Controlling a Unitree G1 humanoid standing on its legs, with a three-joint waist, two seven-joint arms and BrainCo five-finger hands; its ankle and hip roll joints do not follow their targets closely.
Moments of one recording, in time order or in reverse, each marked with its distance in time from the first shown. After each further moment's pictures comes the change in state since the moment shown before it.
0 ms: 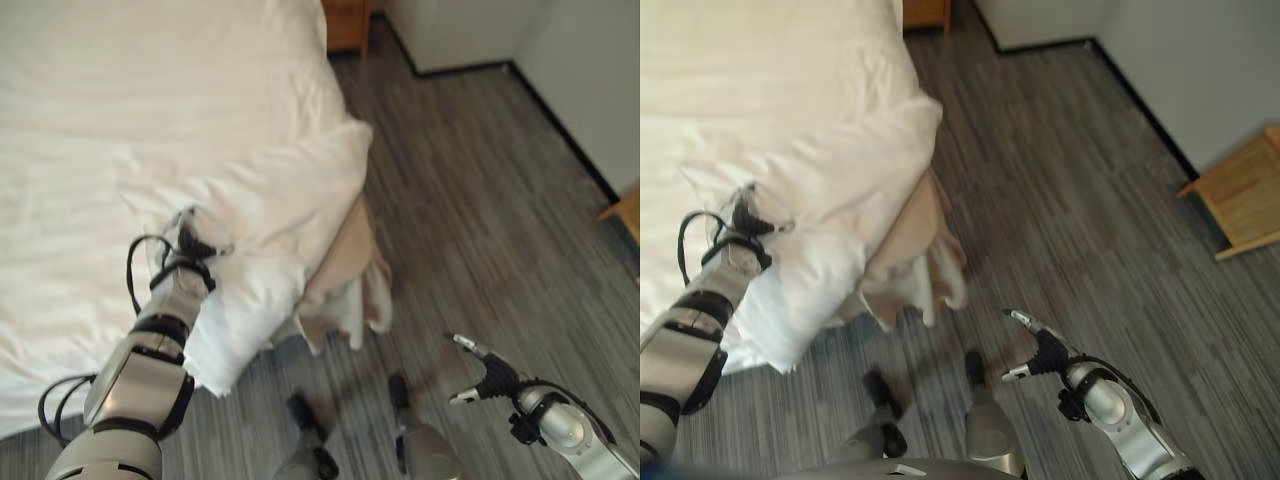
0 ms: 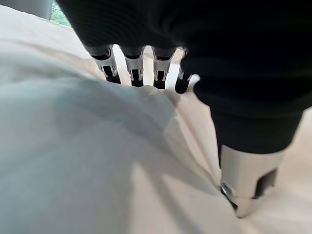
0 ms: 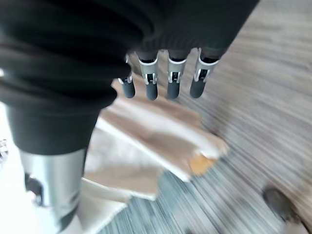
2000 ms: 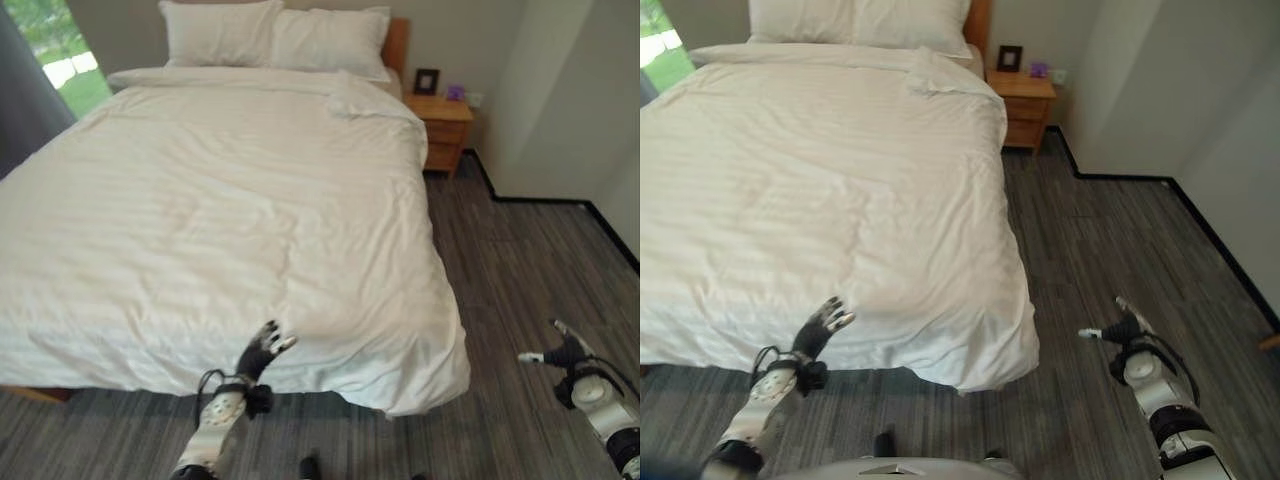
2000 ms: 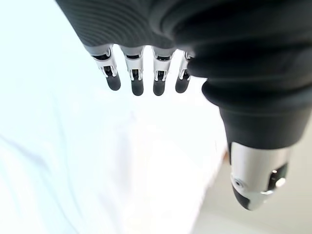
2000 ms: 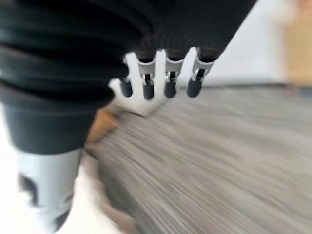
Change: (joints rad) left arm 0.977 -0.246 0.241 -0.661 -0.672 -0.078 -0.408; right arm -0.317 0.028 -0.111 0.683 0.076 0.166 -0.284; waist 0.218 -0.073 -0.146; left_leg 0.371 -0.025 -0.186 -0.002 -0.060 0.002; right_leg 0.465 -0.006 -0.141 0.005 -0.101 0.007
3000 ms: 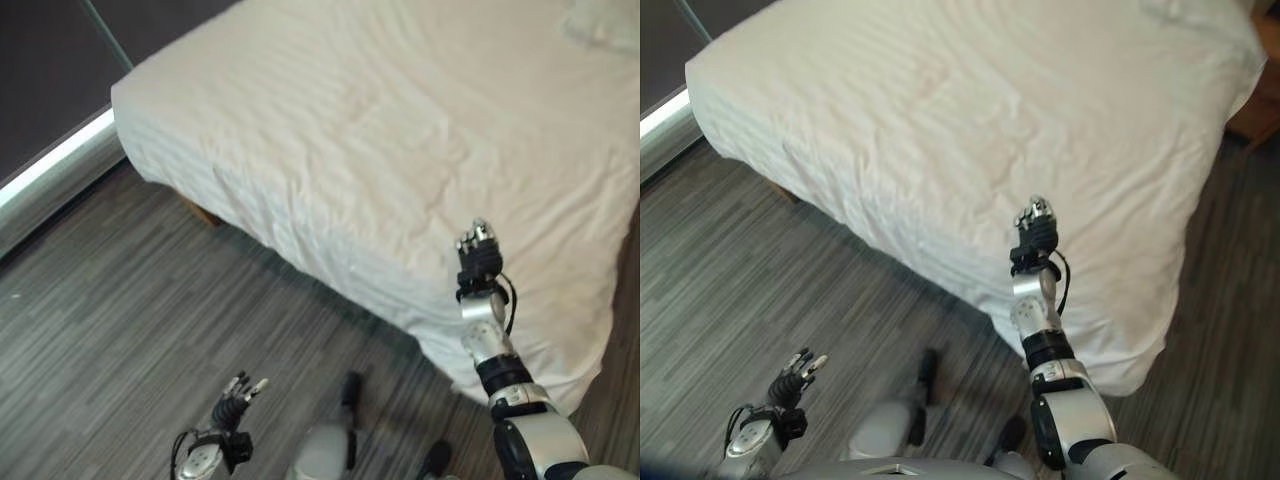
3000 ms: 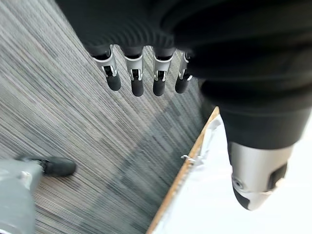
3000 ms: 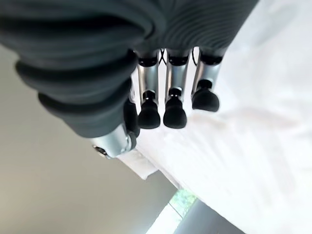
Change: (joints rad) left arm 0.075 -0.076 0.006 0.112 -0.051 -0.053 -0.004; right arm -0.389 0.481 -0.257 -0.093 1.153 -0.335 0.127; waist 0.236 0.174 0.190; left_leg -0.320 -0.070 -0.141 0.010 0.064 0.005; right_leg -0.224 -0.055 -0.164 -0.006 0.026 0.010
